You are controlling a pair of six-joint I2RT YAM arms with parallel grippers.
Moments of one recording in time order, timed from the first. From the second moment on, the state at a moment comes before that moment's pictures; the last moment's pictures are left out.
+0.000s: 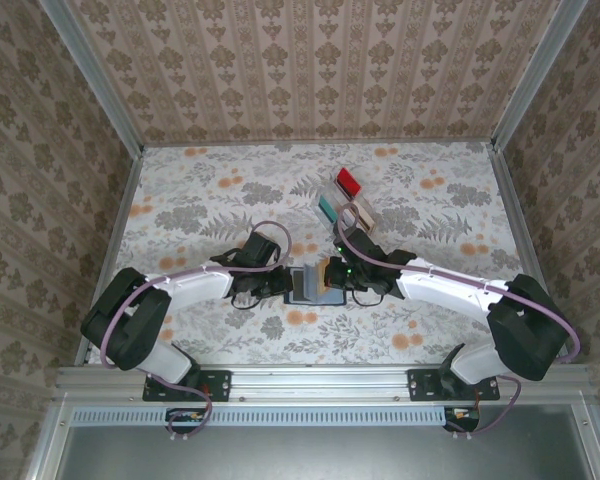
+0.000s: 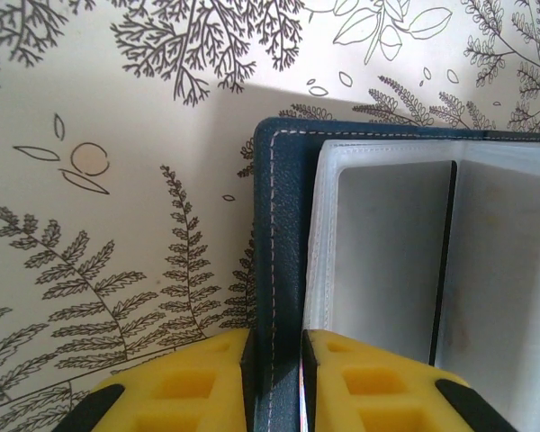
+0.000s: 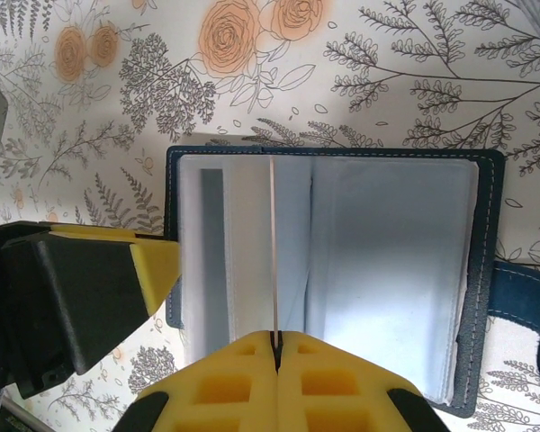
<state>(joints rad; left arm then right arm) -0.70 1.50 0.68 -0.23 0.25 -0.76 0.75 1.43 0.84 -0.34 -0.06 0.88</state>
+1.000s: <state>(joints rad) -0.70 1.51 0.68 -0.21 0.22 -0.76 0.73 1.52 0.64 0.08 -0.15 0.95</state>
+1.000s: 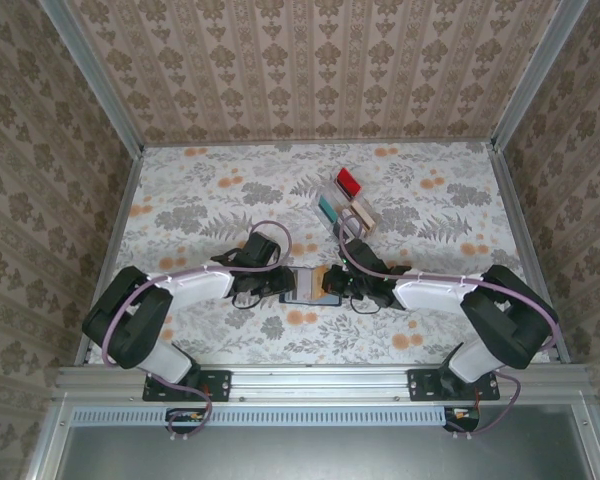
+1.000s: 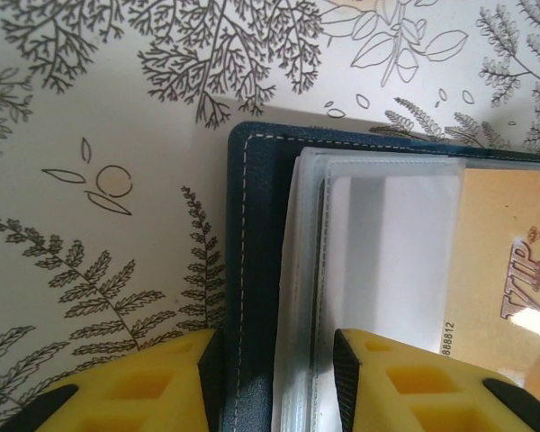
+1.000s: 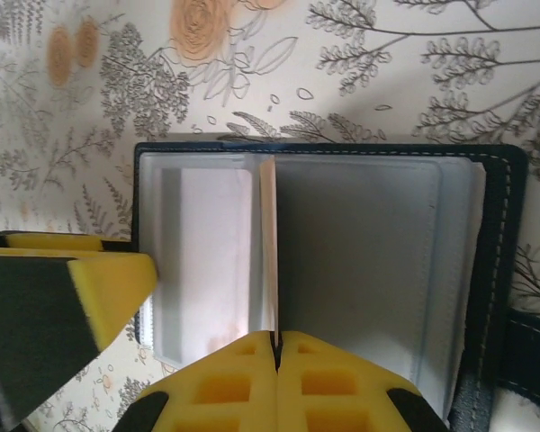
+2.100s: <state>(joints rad) -0.71 1.53 0.69 -0.22 0.21 -0.76 0.75 1.59 0.60 0.23 -0.16 1.07</state>
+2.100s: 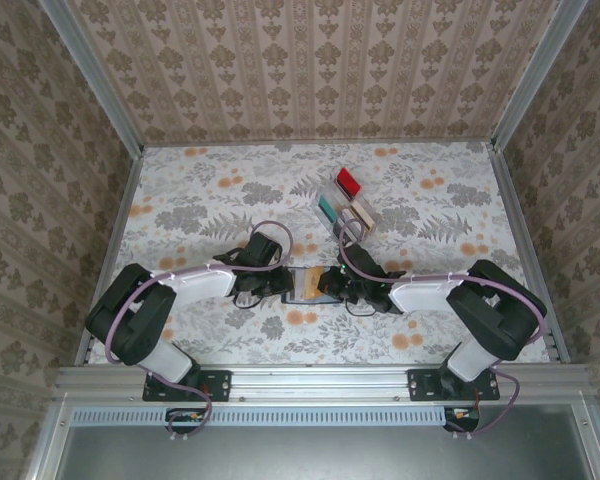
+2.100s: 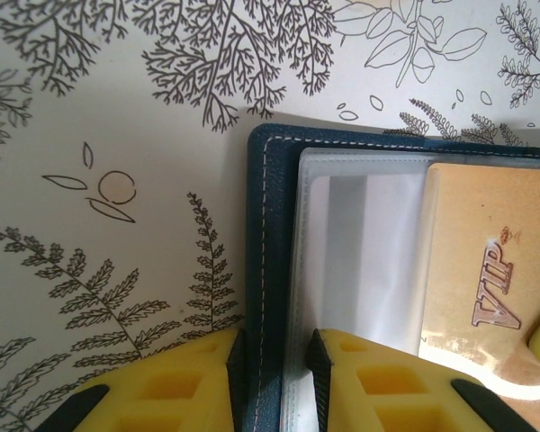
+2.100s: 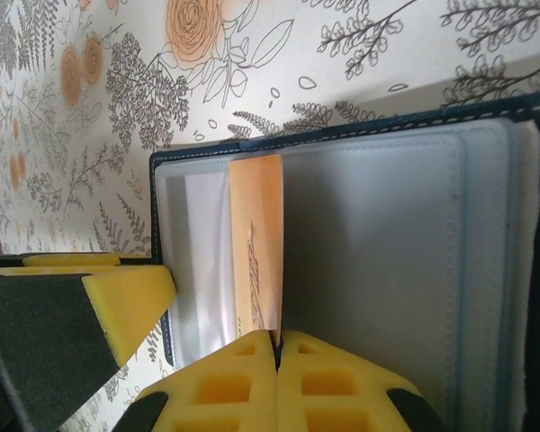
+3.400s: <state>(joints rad) -0.71 1.53 0.69 -0.21 0.20 -0.76 0.80 1.68 0.83 -0.13 -0.13 0.98</state>
